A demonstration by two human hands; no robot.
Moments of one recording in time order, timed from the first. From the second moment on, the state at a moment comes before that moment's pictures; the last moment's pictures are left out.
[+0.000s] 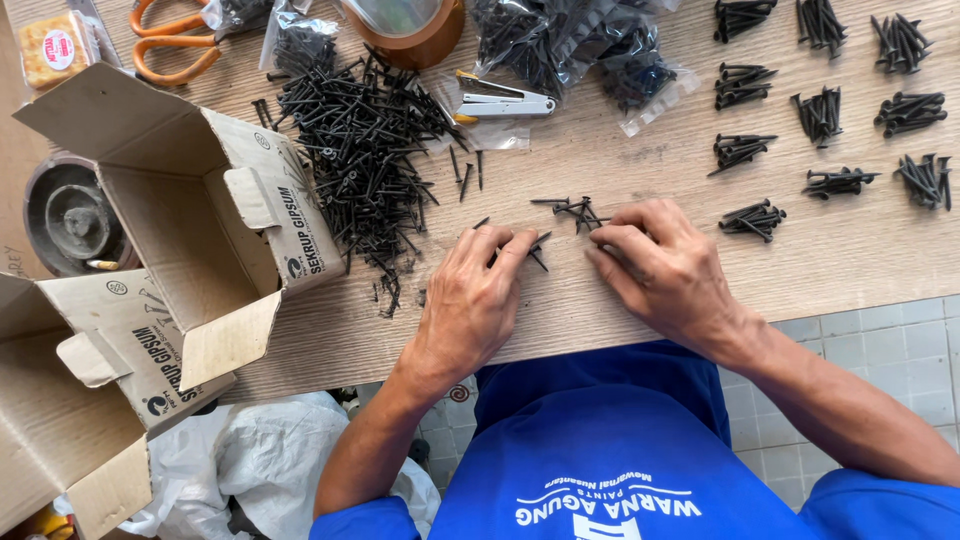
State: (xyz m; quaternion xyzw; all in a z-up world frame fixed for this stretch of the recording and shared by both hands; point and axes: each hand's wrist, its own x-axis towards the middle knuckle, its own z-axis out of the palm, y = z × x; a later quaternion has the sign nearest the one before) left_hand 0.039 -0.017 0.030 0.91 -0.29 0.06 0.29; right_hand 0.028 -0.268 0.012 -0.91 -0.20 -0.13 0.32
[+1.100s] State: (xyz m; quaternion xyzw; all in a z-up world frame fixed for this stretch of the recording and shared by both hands) left_hand 0.015 -0.023 -0.006 0.85 -0.27 0.17 0.41; right_hand 0.052 -0.278 0.022 -0.91 -0.20 -0.04 0.35
